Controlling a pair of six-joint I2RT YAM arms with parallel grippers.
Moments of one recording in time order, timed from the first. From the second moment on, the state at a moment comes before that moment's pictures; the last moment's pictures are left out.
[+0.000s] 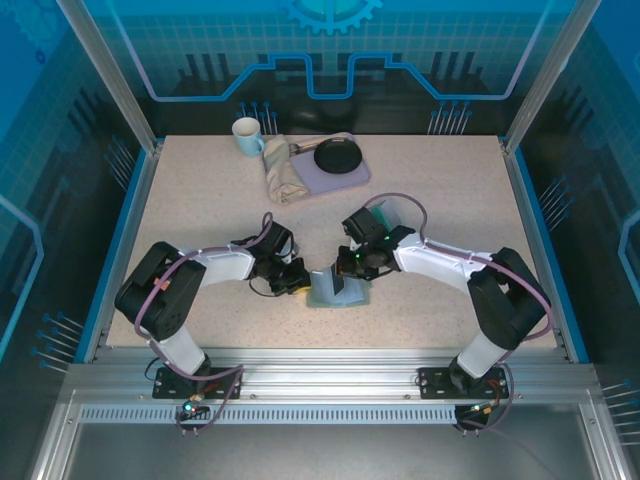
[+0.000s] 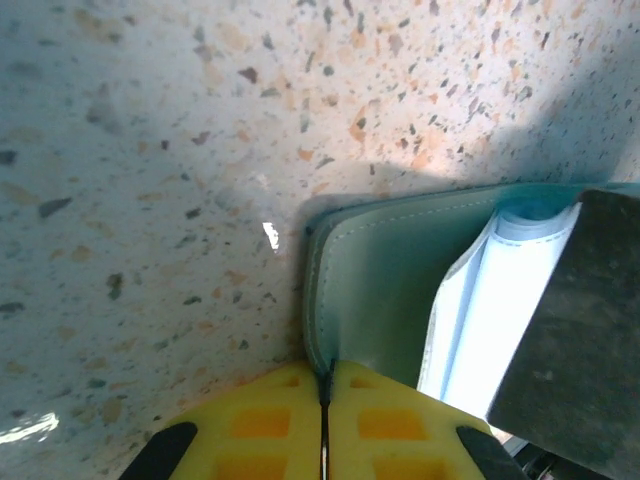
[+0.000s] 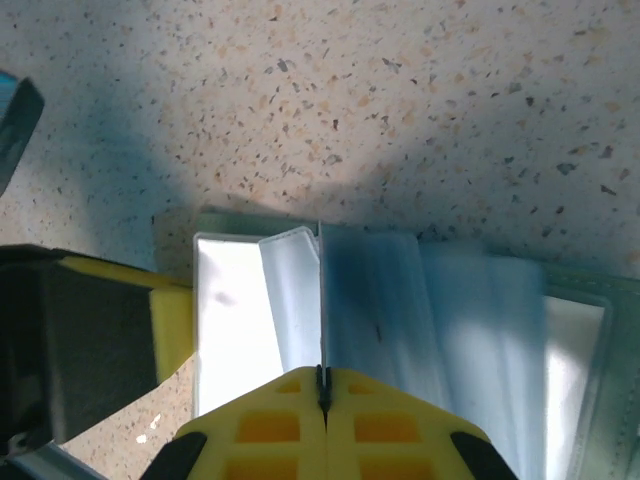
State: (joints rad) left arm -0.49 1.69 0.78 -0.24 0.52 -0.85; right arm 0.69 1.63 1.03 -0.51 -0.20 0.73
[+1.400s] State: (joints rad) left arm -0.49 1.69 0.78 -0.23 0.51 -0.87; right arm 0.74 1.63 1.06 -0.73 0.08 0.69
